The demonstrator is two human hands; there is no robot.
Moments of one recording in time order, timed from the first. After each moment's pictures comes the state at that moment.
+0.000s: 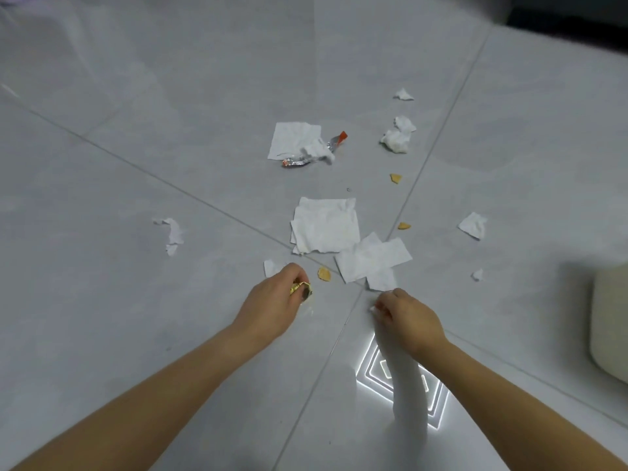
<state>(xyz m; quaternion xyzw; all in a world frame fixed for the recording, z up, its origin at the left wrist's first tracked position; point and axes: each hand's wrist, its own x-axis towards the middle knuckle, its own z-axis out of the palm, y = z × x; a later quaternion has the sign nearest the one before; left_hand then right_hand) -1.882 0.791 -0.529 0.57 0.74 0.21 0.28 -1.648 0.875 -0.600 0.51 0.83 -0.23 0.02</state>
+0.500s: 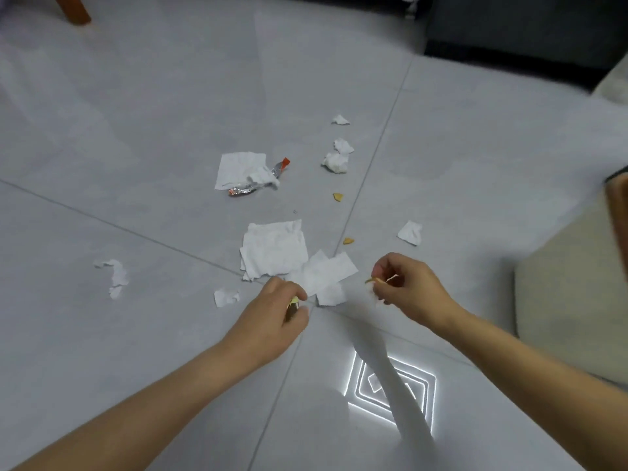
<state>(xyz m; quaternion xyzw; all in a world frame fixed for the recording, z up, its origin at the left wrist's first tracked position) -1.825 0.817 -0.499 0.65 0.66 0.22 0.30 -1.597 0.910 -0.485 0.54 0.68 -0.45 -0.20</state>
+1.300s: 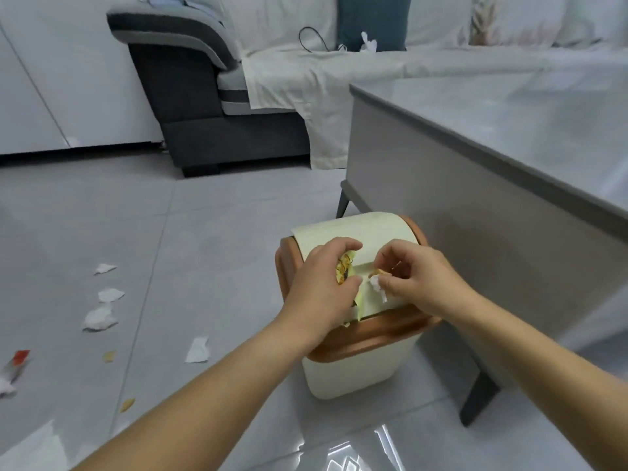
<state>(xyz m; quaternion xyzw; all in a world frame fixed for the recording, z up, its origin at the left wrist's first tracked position) -1.432 0.931 -0.335 0.79 0.38 0.33 0.34 -1.262 0.883 -0.337 0.68 0.63 -0.15 -0.34</state>
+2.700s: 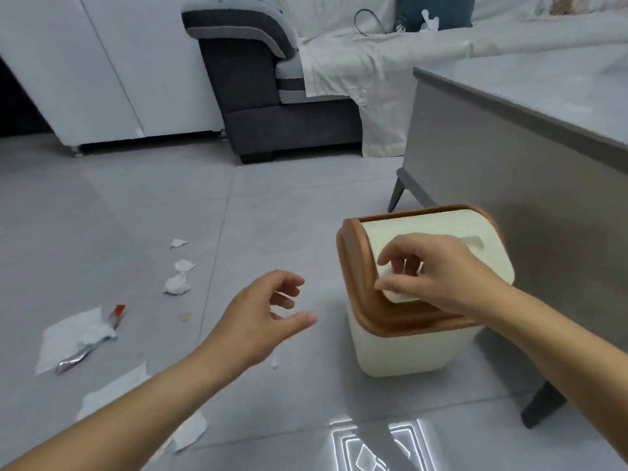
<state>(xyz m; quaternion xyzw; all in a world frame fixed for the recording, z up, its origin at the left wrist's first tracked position) -1.593 0.924 -0.349 0.75 0.48 0.27 0.36 -1.340 0.881 -0.302 0.62 0.72 -0.15 -0.26</state>
